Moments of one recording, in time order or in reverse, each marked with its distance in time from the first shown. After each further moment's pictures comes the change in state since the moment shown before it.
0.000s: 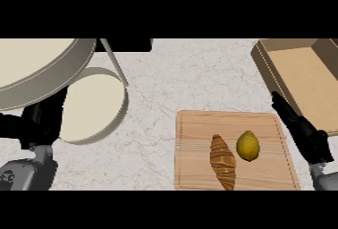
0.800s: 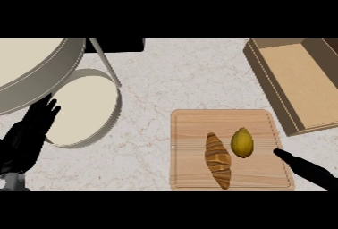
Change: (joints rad) left arm 0.200 0.101 0.050 -0.028 0.110 -0.183 0.092; right arm 0.308 0.121 -0.204 -0.461 0.169 -0.502 -0.205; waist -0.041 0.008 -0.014
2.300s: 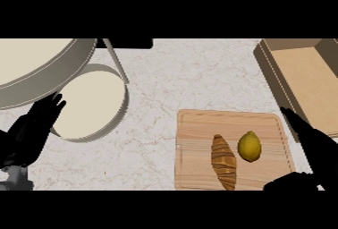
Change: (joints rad) left arm -0.048 -0.016 0.007 0.001 -0.012 -0.046 0.044; right arm -0.296 -0.288 0.328 -0.229 0.343 0.608 1.383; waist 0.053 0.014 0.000
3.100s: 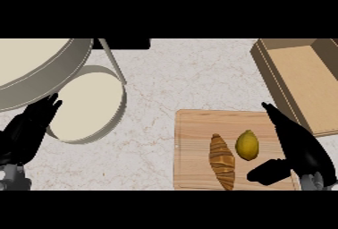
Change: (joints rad) left arm -0.012 -0.031 0.065 0.021 -0.028 -0.048 0.015; right arm -0.066 0.184 0.006 0.124 0.119 0.101 -0.025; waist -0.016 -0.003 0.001
